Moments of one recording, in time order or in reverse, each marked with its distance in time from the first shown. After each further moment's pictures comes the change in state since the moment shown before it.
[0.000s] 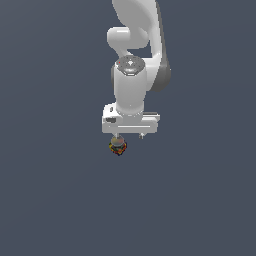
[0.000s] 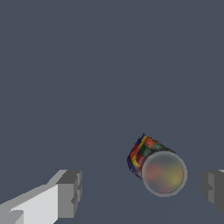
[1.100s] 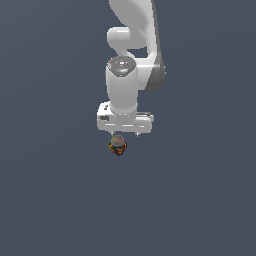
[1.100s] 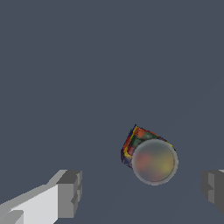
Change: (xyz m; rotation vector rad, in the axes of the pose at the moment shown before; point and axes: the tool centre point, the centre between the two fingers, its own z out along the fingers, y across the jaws) arm -0.012 0.018 0.003 0.009 -0.027 0.088
